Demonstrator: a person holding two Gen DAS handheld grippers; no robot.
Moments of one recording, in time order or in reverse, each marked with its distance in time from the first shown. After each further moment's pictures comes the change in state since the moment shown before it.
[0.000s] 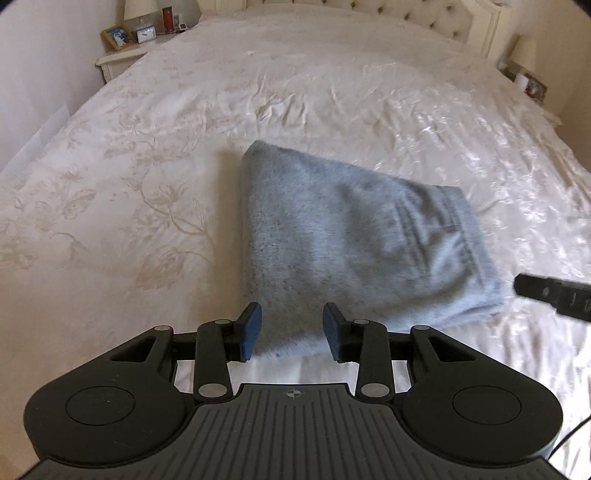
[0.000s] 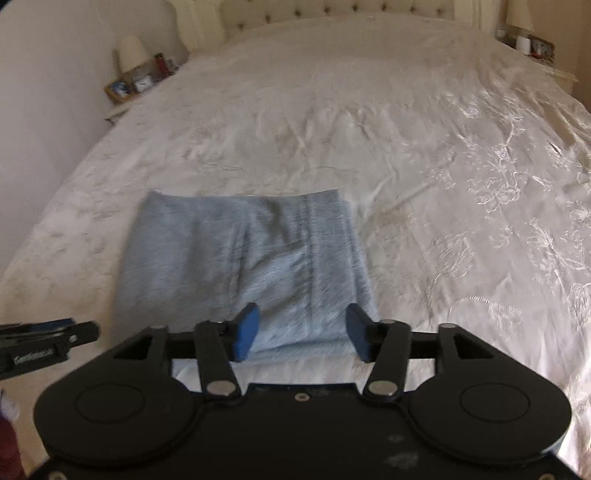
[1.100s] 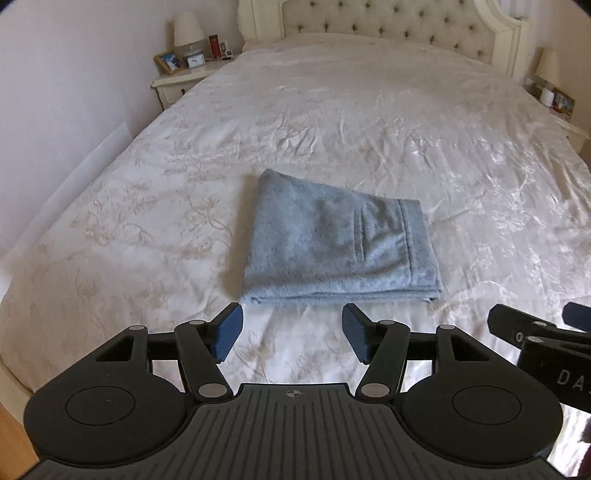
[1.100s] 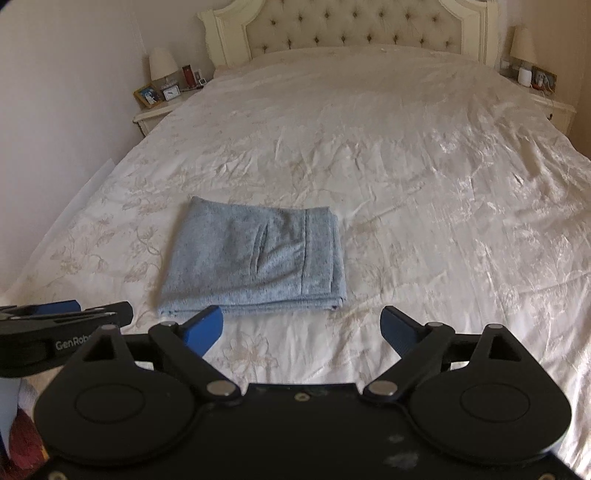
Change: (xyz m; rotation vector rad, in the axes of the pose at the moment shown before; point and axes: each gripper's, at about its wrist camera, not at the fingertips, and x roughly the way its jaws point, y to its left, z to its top) left arm -0.122 -0.103 -0.028 -0.061 -0.047 0.197; right arm -0.152 -0.016 -0.022 -0.070 -0.036 0.005
